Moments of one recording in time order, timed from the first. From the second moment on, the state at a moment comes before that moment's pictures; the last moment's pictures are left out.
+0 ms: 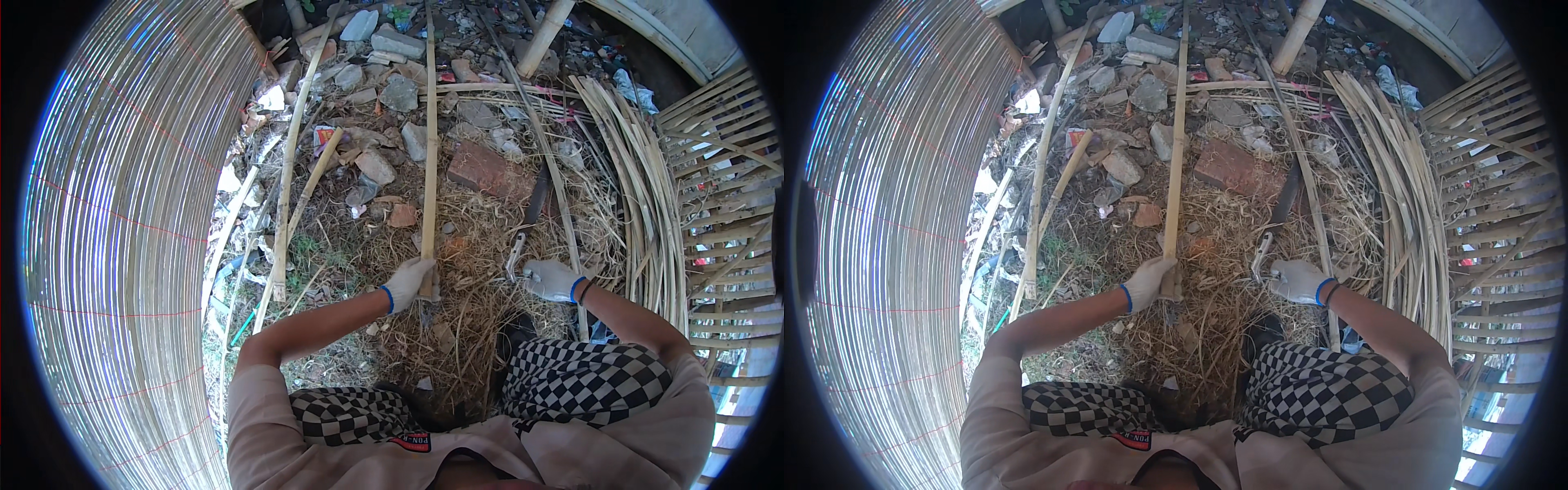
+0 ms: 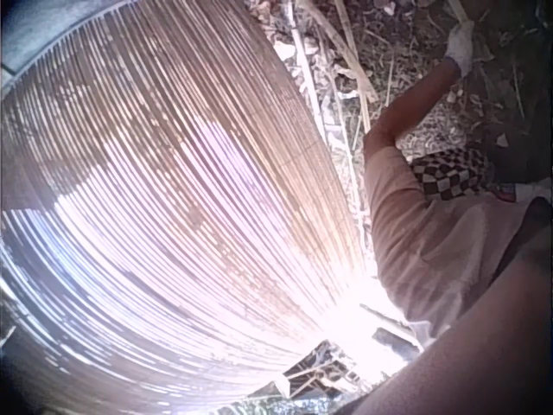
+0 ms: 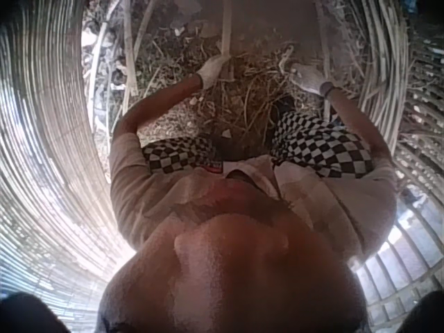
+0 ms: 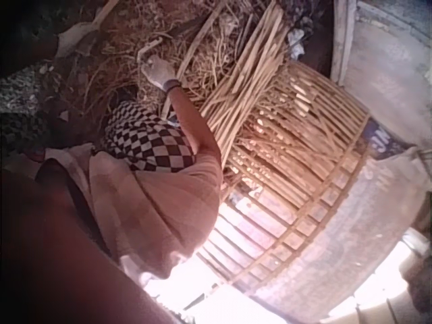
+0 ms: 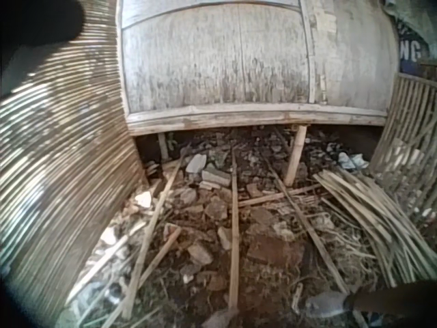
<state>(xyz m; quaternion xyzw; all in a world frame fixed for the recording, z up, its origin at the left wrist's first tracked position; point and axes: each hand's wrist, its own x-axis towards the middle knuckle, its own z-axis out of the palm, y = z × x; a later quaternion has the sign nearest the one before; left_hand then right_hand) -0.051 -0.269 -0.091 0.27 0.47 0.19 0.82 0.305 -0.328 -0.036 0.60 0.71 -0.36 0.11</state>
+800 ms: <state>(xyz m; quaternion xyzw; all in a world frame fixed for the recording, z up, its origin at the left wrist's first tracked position) -0.061 -0.334 -0.079 0.19 0.52 0.29 0.78 0.302 -0.335 -0.036 0.63 0.69 -0.36 0.09</state>
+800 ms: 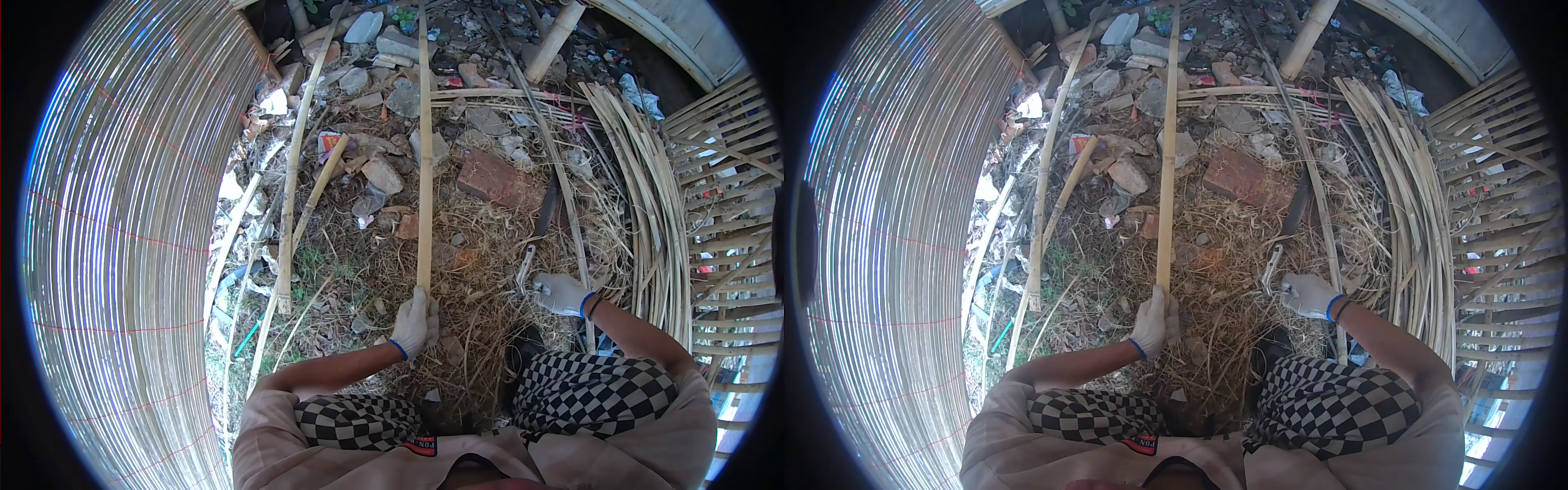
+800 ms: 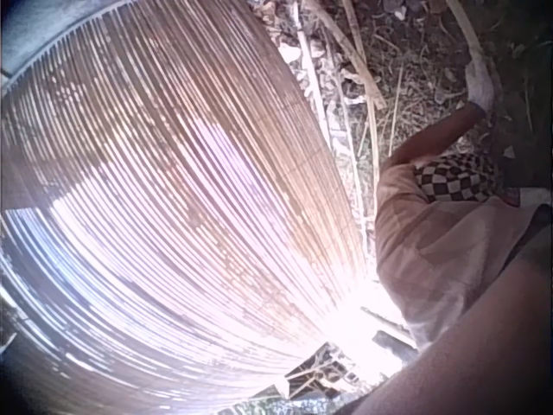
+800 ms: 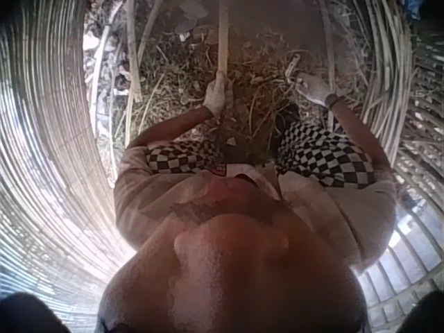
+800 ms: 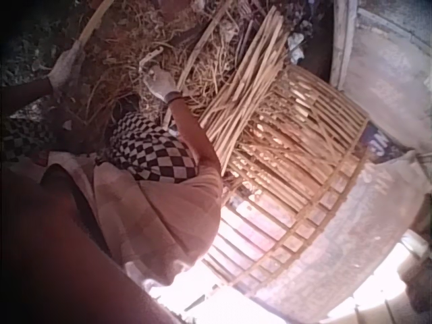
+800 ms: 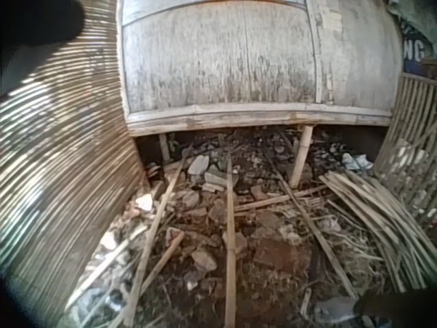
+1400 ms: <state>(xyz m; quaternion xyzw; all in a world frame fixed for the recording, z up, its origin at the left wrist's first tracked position) -0.089 -0.280 -0.088 0.29 0.49 0.18 0.80 0.300 -0.342 -0.023 0.67 0.71 -0.16 -0.13</state>
